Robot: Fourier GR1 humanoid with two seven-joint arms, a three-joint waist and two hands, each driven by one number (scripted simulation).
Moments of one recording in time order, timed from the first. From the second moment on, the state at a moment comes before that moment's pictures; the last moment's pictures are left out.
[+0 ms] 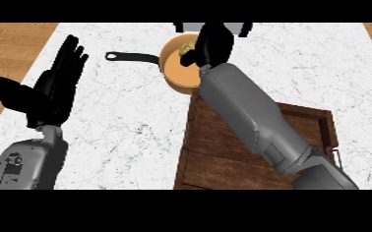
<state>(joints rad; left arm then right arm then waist) -0.28 0.24 0.02 -1.60 0.12 0.16 0.22 -1.14 0.00 0.46 -0.60 0.71 -0.67 0.88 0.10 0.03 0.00</state>
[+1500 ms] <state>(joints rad) -0.19 0.23 0.08 -1.64 0.09 0.16 0.23 -0.68 -0.11 0.22 -1.18 0.23 -0.73 0.27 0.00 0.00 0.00</state>
